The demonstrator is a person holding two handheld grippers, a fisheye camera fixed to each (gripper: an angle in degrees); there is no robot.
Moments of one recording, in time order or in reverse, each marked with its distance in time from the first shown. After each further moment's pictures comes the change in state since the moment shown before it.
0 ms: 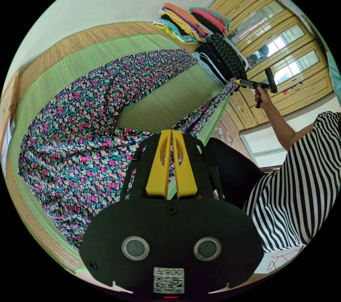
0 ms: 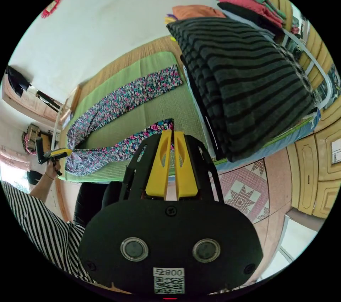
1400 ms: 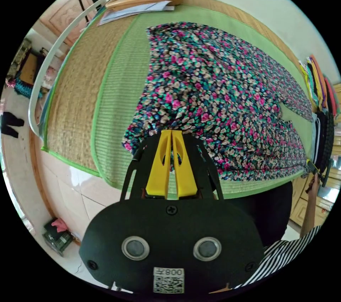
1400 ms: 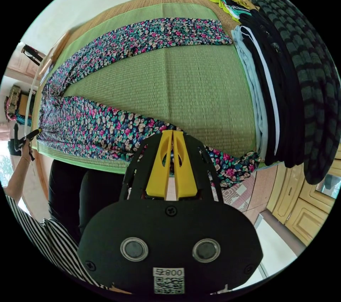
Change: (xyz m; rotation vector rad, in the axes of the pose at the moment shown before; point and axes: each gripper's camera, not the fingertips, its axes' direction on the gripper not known) left arm -0.089 0.125 -0.003 -0.059 -0.524 -0.847; right arm -0.119 -0.010 0.163 -0.291 0.173 -0.190
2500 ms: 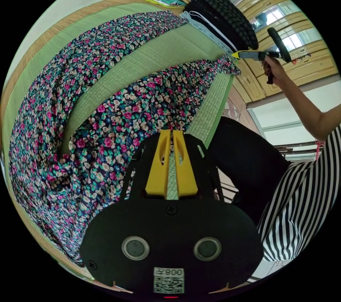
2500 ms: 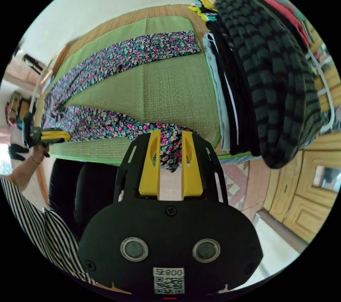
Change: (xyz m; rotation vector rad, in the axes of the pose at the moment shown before) left arm 0.258 -0.002 0.034 -0.086 0.398 1.017; right arm -0.002 -0.002 -0.046 0.056 0.025 0.023
